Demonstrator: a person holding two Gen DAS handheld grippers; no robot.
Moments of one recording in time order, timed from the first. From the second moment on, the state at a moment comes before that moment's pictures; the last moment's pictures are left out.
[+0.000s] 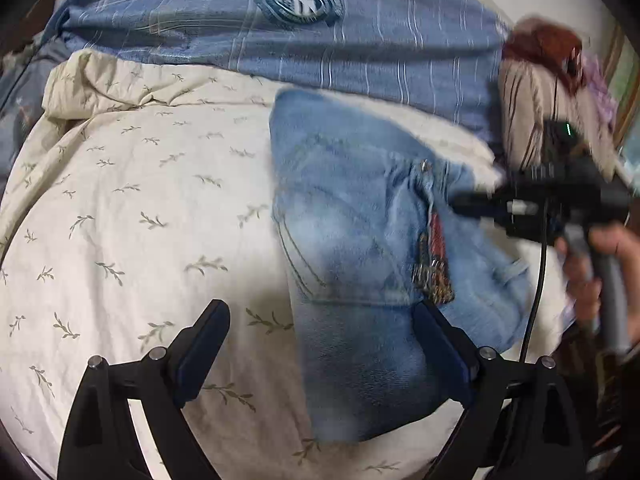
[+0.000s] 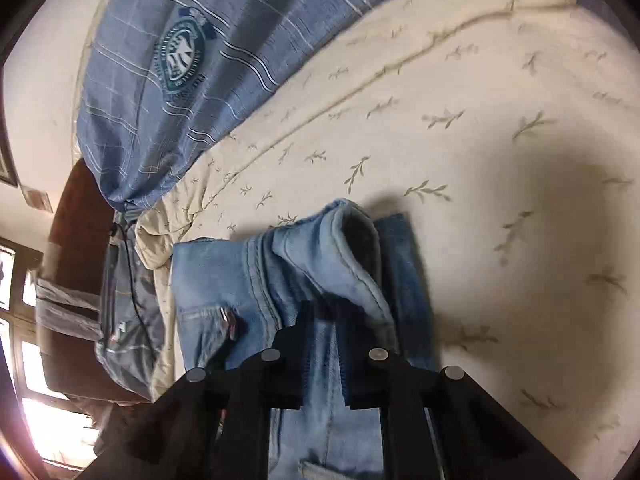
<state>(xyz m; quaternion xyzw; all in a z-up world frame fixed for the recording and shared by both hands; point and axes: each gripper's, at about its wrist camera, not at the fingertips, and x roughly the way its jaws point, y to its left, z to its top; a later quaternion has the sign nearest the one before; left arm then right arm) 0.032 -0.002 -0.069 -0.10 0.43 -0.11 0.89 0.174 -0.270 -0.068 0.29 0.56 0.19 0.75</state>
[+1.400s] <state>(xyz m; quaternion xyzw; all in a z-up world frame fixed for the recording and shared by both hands) 0.099 0.001 -0.018 -0.15 0.45 -0.16 0.87 0.106 -0.266 -0.089 0.25 0.52 0.31 0.75</state>
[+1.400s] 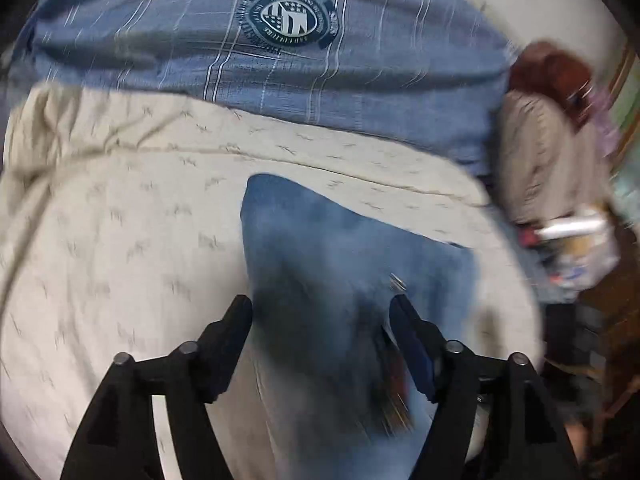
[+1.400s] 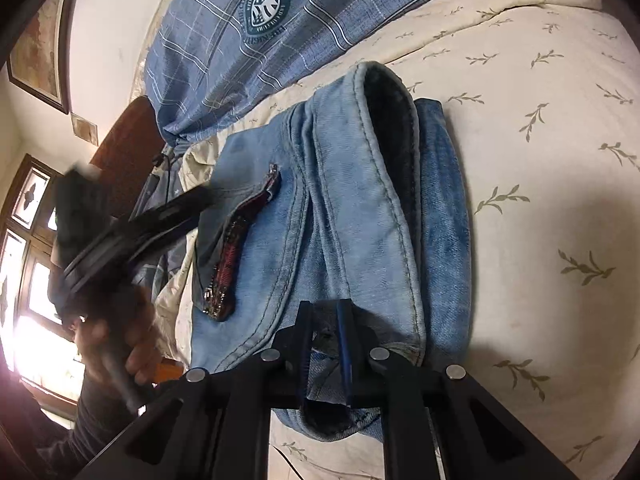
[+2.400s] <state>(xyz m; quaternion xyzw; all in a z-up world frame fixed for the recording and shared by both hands) 0.033 -0.043 -0.062 -0.04 0.47 -0.09 0.87 0.100 -0.251 -0.014 0.19 0.50 0.29 0.79</state>
